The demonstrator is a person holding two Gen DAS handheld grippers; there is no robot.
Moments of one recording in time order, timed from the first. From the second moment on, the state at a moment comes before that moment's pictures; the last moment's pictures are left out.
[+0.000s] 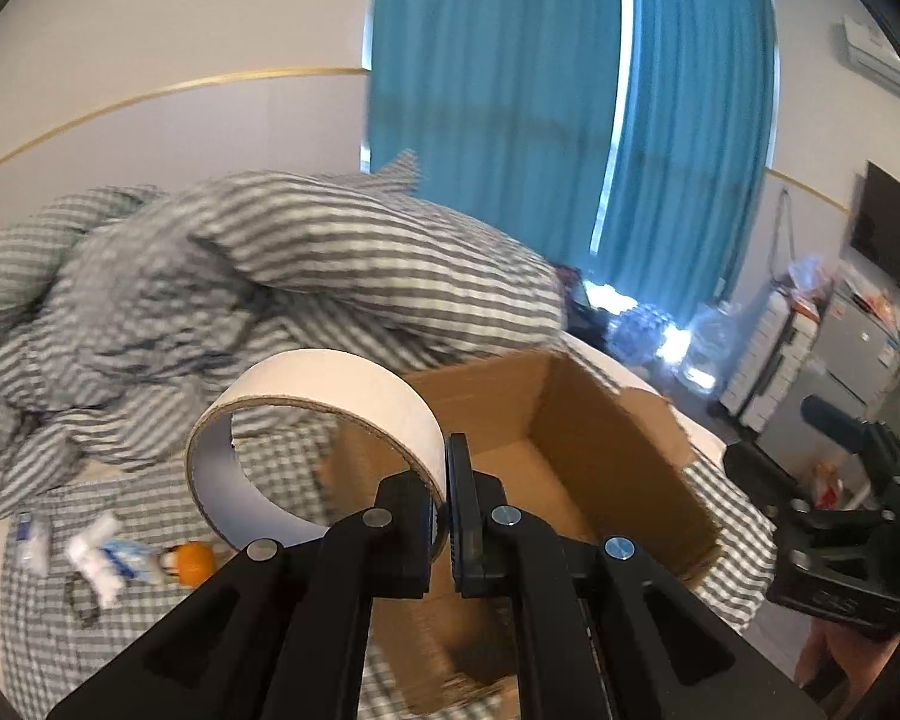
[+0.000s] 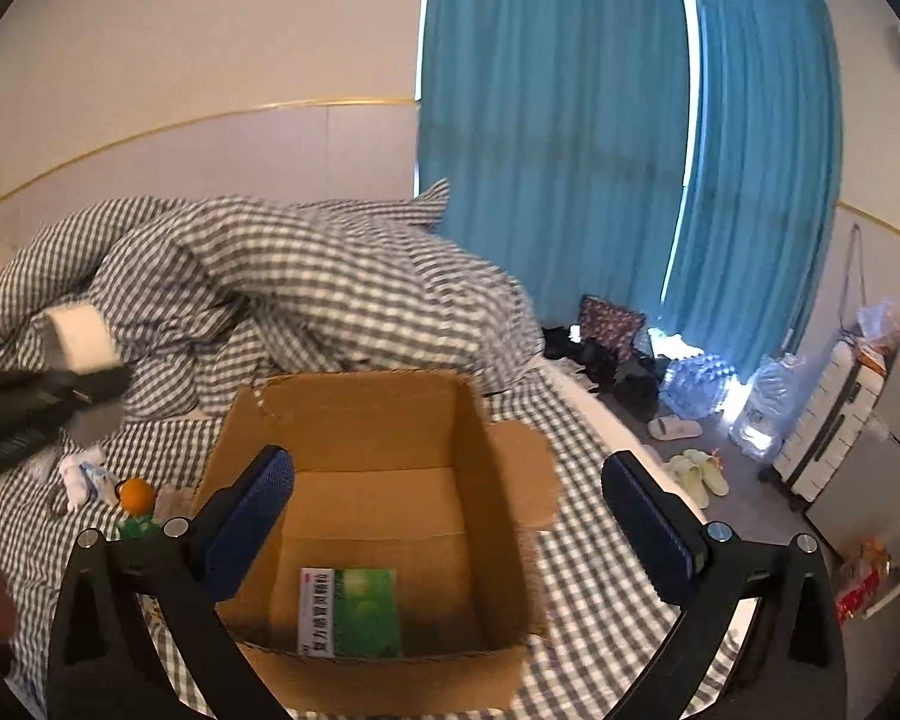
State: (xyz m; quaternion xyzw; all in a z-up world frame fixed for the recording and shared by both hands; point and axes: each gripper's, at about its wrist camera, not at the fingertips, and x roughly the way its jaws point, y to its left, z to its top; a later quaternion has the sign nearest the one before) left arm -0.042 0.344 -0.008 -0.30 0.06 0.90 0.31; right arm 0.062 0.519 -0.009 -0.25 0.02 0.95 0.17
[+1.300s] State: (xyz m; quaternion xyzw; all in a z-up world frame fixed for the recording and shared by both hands) left arm -0.074 0.408 -0.034 -0.40 0.09 0.81 0.43; right arm 0.096 0.517 0.010 -0.23 0.04 0.95 0.20
